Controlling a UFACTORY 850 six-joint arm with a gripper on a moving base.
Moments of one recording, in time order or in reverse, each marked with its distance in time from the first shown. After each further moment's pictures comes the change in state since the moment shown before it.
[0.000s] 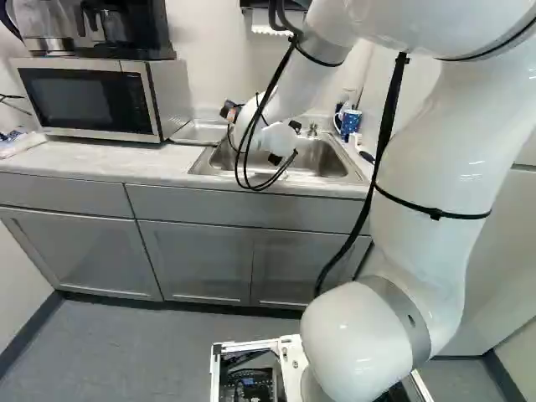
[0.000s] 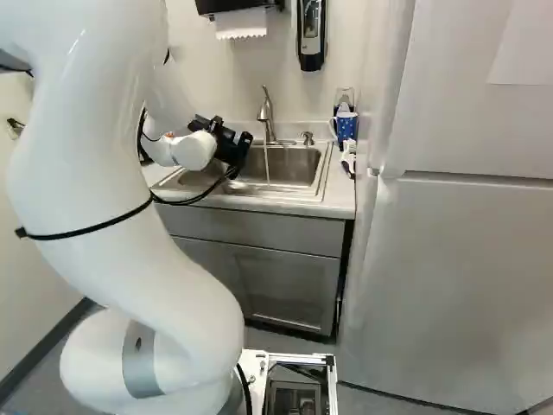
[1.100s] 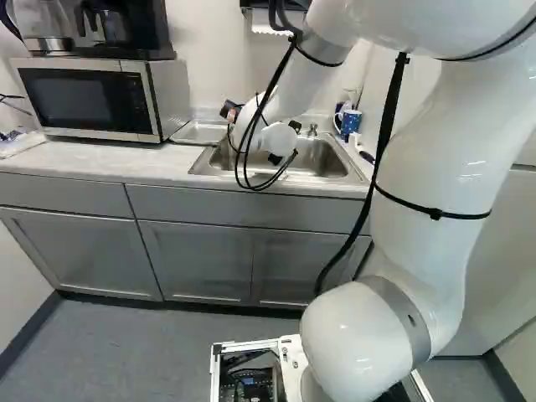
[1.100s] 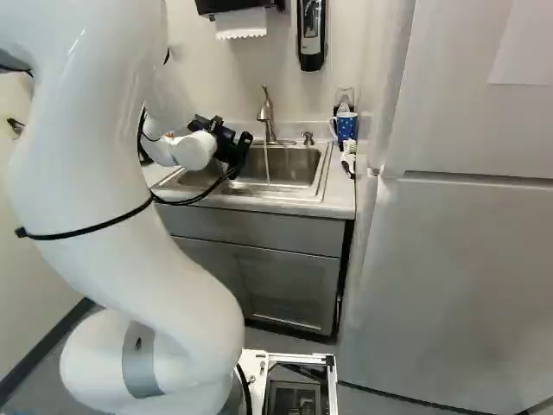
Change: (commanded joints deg) arm 0.0 0.0 0.0 0.0 0.0 0.0
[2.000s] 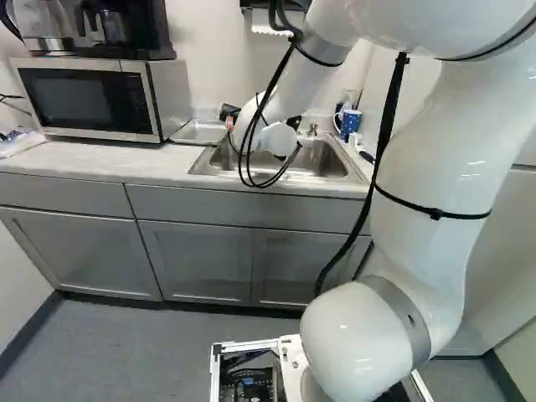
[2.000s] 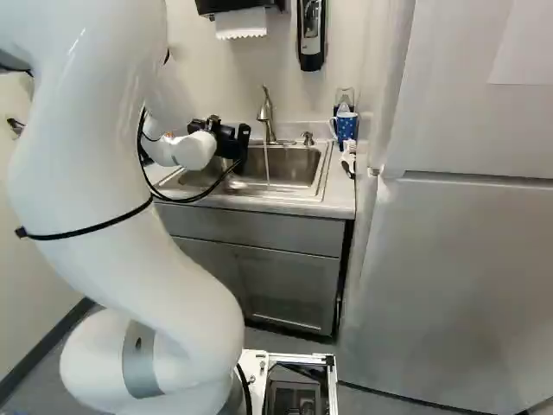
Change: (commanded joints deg) arm 0.0 0.0 0.0 0.0 0.0 -14.5
